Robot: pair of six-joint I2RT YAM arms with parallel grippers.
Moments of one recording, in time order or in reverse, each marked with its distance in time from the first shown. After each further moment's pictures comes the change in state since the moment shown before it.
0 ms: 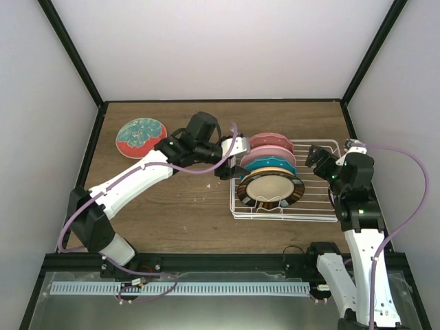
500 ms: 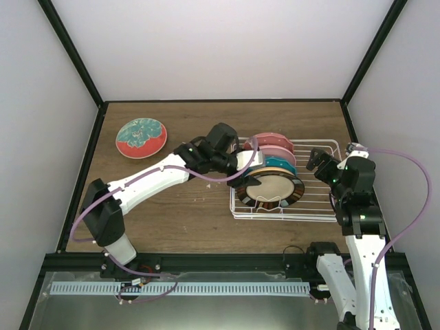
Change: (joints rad) left arm -0.110 0.091 0.013 0.007 -0.069 0.005; right arm 0.000 -0.042 0.000 -0.048 0.016 0.000
